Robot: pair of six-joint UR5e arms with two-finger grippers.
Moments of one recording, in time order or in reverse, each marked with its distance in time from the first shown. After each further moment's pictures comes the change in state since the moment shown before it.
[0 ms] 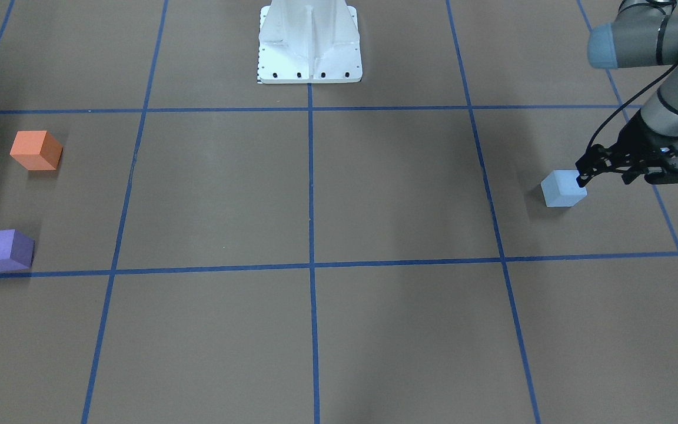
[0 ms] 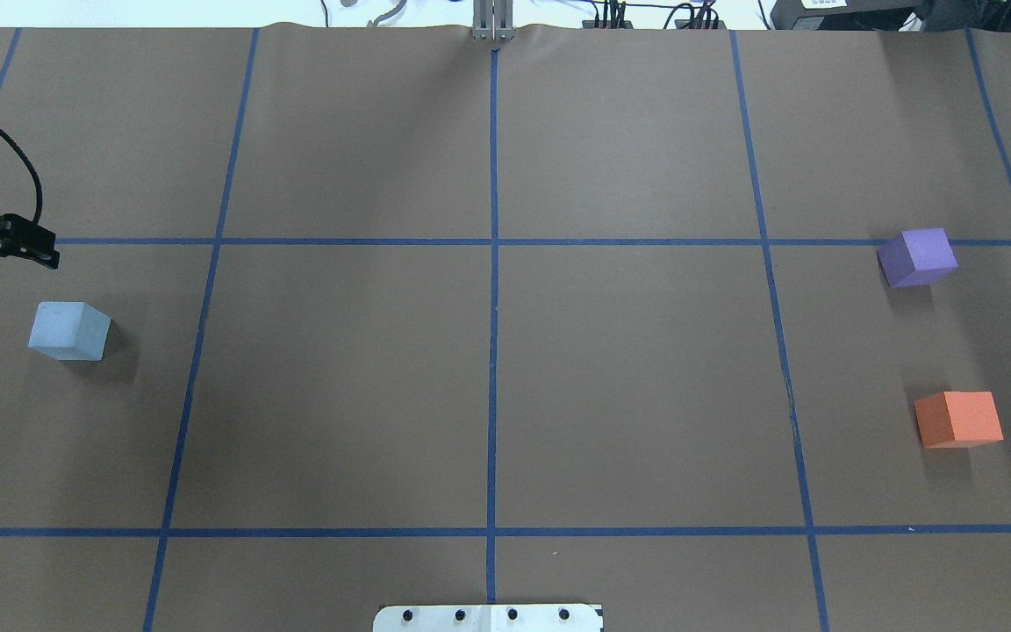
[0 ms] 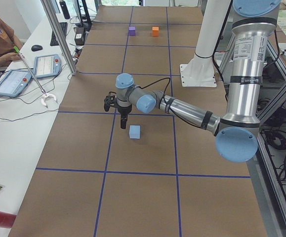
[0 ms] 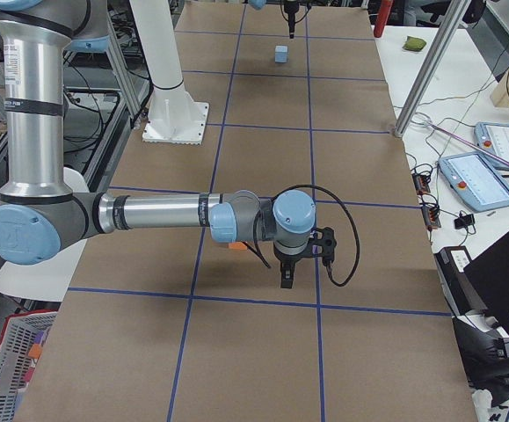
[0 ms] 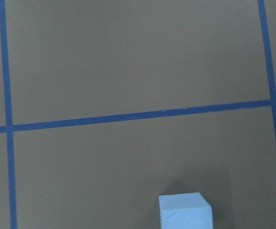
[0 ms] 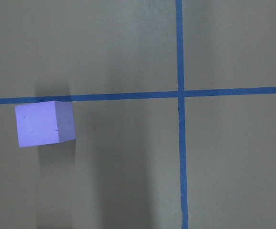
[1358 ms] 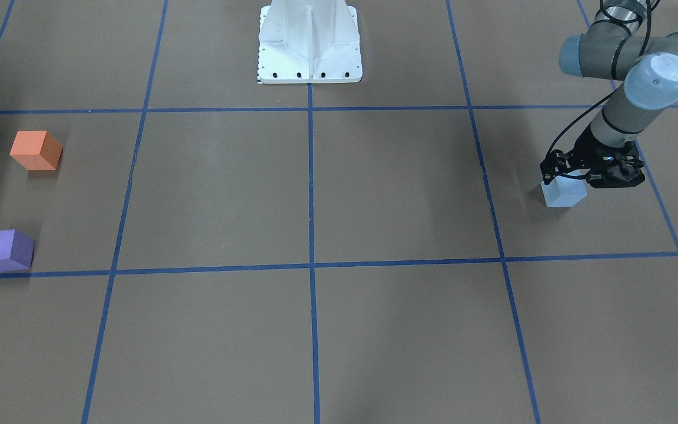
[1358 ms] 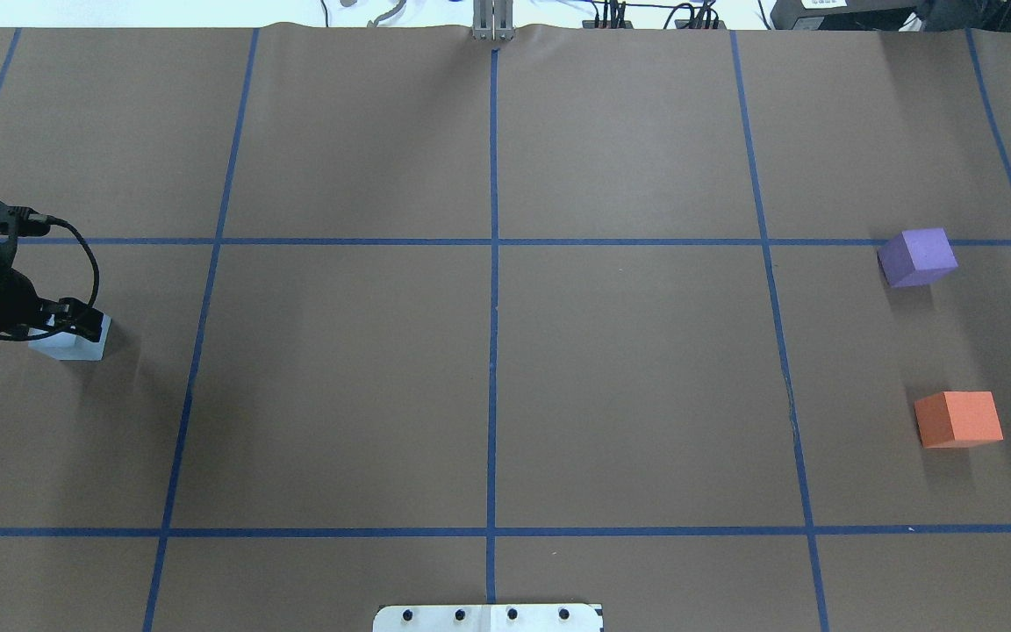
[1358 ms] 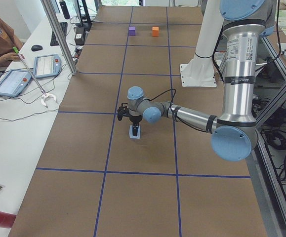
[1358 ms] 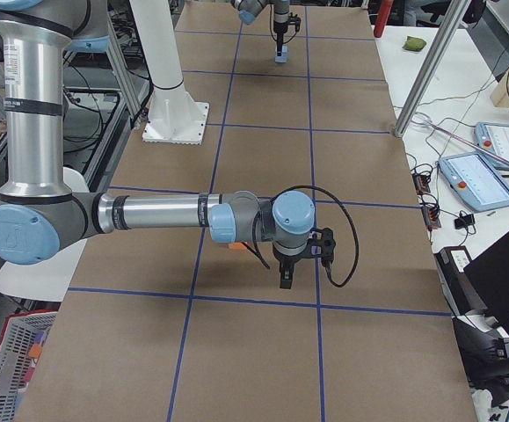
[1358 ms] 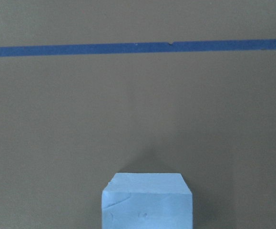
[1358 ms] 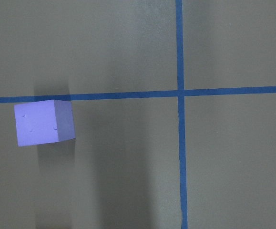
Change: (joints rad) left arm 0.153 0.044 0.104 -0.139 0.050 -0.039; right arm -0.001 -0.004 0.001 0.000 0.002 -0.001
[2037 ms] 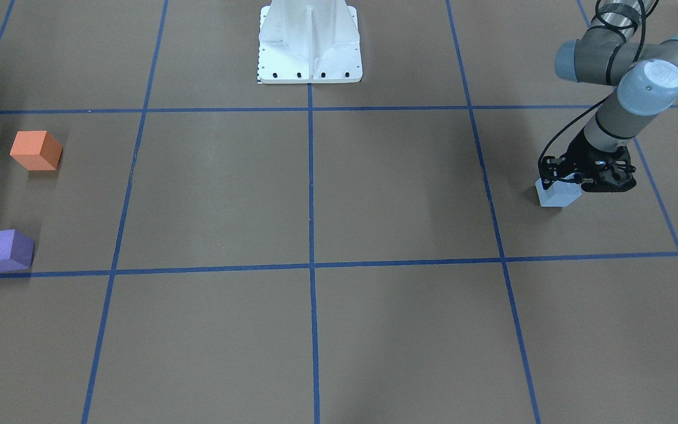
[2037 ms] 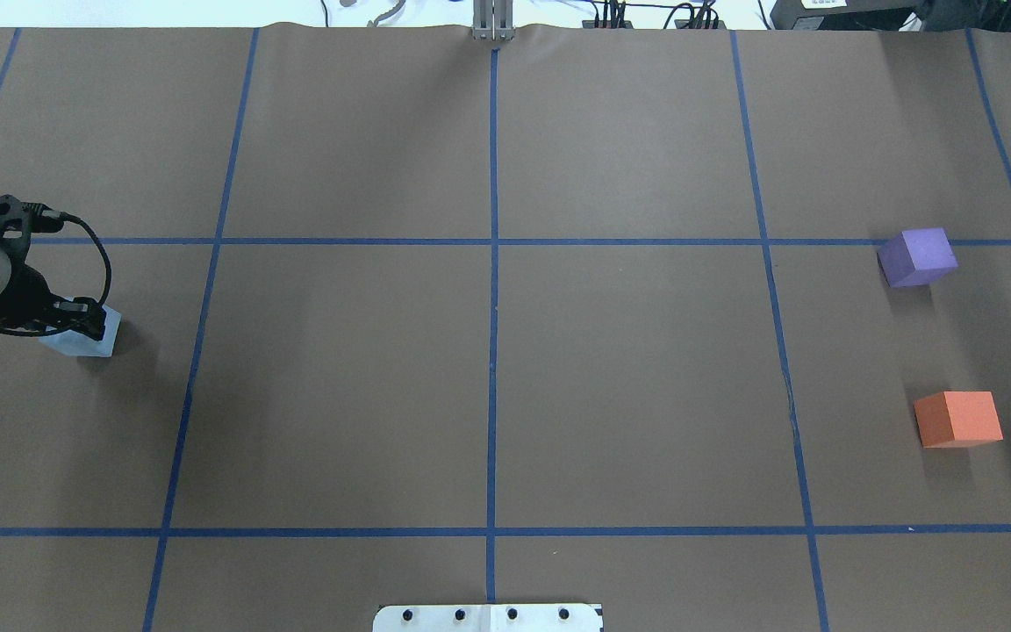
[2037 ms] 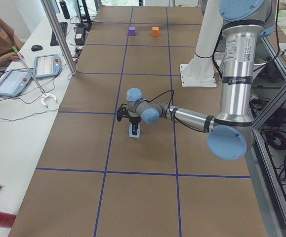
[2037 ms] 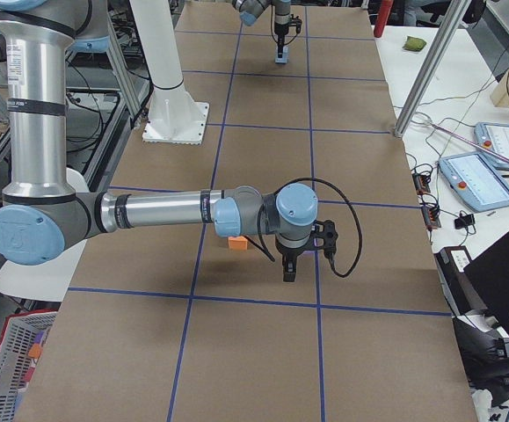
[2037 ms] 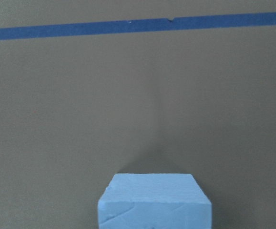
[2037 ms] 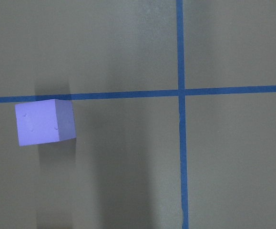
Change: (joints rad) left arm -0.002 -0.020 -0.030 0.019 -0.025 0.002; right arm -0.026 0.021 0.023 -0.005 -0.001 0.000
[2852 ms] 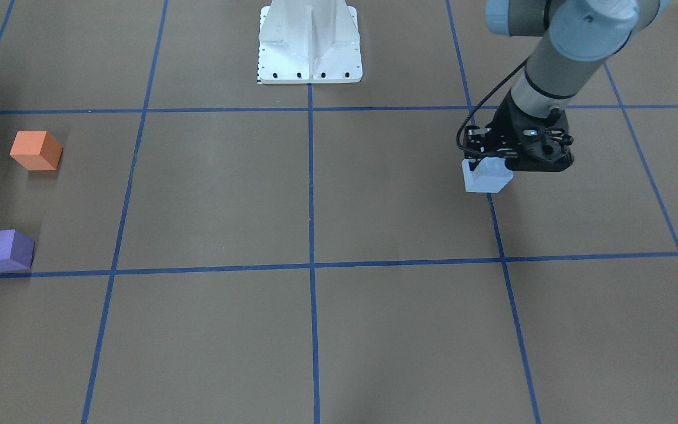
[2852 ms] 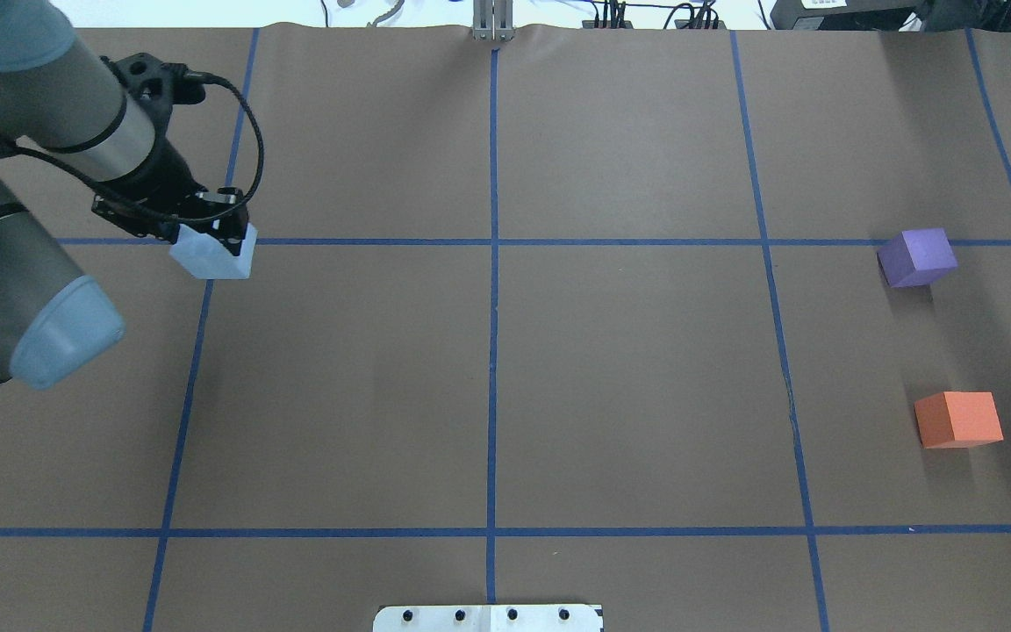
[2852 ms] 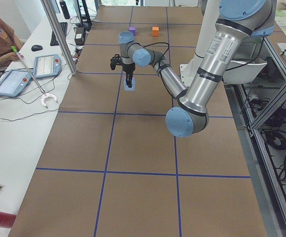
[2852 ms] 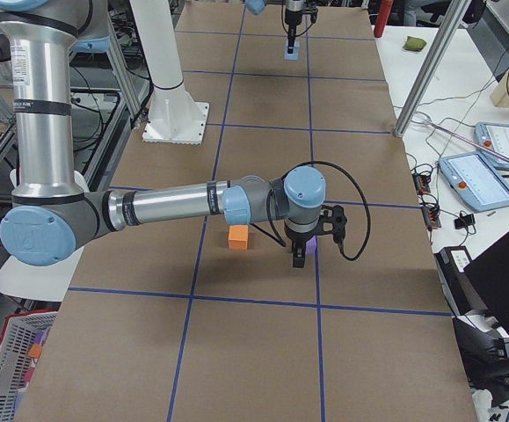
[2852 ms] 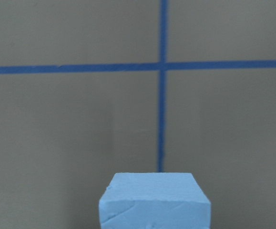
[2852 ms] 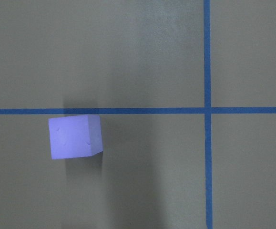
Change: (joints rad) left arm 0.006 -0.509 -0.142 0.609 -0.049 -0.043; right arm -0.017 0.051 0.039 0.003 0.004 0.112
